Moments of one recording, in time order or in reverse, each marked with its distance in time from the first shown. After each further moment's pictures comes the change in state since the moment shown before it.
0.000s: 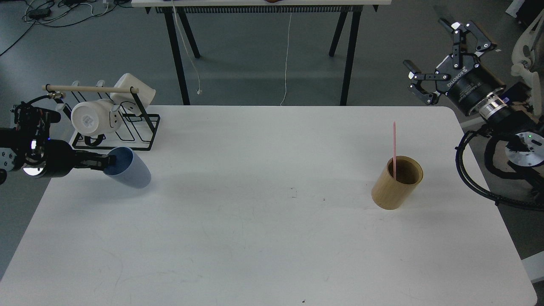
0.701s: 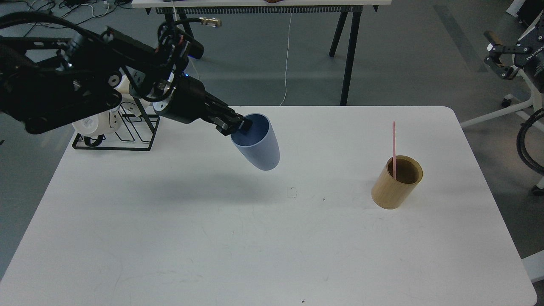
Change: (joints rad) left arm -0.523 -0.453 0.204 -0.173 0.010 -0.160 0.000; right arm 0.060 -0.123 0.035 -0.199 0.002 0.000 -0.002
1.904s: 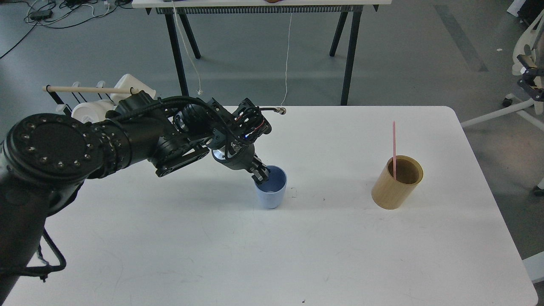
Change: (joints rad) left arm 0.264 -0.480 0.177 0.542 0.076 0.041 0.000; right arm -0.087 -0.089 -0.015 -0.009 -0.003 0.000 -0.005
